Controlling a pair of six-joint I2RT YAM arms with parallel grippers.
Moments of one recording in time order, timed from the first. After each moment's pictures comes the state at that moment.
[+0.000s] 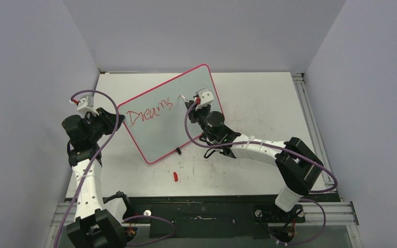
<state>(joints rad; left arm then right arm) 0.39 0.93 0.70 -0.06 0.67 -0.41 0.87 1.66 0.99 0.73 0.34 0.02</state>
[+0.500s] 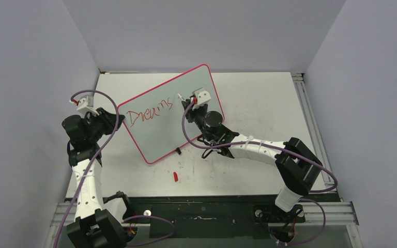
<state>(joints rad) 0.39 0.93 0.70 -0.06 0.67 -0.41 0.90 1.66 1.02 0.73 0.34 -0.01</state>
